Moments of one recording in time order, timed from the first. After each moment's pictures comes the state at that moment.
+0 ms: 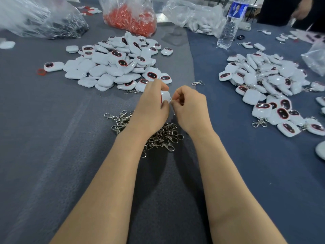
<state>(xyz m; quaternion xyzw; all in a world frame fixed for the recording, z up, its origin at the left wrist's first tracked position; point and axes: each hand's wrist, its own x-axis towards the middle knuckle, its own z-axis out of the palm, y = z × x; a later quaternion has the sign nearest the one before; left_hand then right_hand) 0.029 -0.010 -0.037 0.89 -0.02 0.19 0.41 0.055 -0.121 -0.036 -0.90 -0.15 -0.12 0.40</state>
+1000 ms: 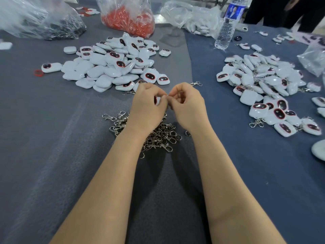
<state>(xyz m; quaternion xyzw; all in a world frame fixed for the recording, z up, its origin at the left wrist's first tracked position) 0.031 -0.010 -0.036 0.88 0.03 0.22 0.41 0.054 -0.119 -0.028 -0.84 -0.11 -0.06 0.53</state>
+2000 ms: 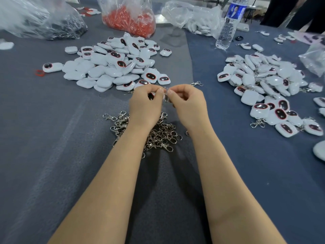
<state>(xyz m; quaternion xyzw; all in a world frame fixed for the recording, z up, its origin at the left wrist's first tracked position) 0.032 -0.016 -0.031 0.78 0.13 0.21 0.57 0.053 -0.115 -0.026 -0.80 -0.08 -0.06 0.60</state>
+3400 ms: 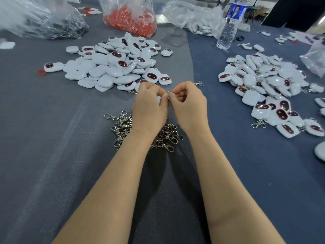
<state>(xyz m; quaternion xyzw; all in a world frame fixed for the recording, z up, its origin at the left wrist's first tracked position) 0.029 -0.019 -0.038 0.87 0.07 0.25 0.43 0.049 -0.113 -0.030 -0.83 -0.09 -0.13 0.54</state>
